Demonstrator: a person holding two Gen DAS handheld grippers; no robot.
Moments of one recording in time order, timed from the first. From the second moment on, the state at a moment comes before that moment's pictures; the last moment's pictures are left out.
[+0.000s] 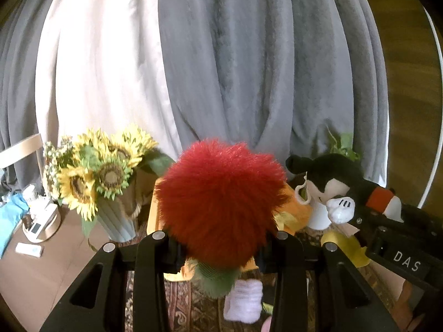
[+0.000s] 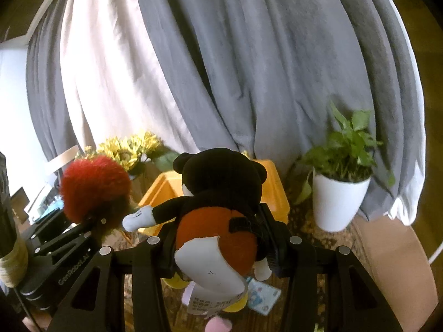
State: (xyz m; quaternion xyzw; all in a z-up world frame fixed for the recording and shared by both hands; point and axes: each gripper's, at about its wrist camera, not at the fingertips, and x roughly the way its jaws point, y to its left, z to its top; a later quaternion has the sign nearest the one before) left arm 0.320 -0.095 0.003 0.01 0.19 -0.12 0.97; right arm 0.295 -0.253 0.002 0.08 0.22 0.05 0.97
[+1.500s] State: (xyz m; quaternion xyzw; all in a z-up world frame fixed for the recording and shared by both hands) left arm 0.517 -0.111 -0.076 0.03 0.31 -0.09 0.95; right arm 0.519 -0.251 -0.076 0.05 0.38 0.10 0.92
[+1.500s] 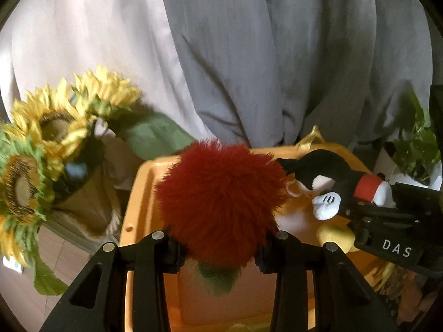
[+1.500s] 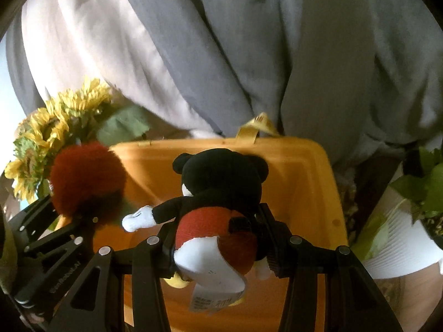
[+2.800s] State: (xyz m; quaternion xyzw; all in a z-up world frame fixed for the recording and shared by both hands) left arm 0.402 -0.112 -0.013 0.01 0.26 -0.06 0.96; right arm 0.416 -0.281 -0.007 0.07 0.30 0.03 0.95
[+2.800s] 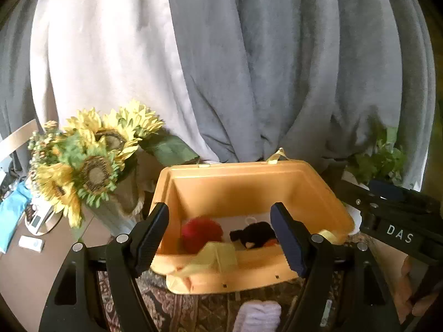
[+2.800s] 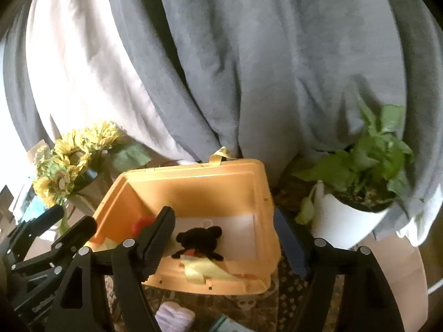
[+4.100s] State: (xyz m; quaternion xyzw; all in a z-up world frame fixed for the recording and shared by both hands) left arm 0.225 -0.131 -0.060 0.00 0.24 0.00 0.97; right arm 0.236 -0.325 -0.060 0.08 0.29 -0.04 0.95
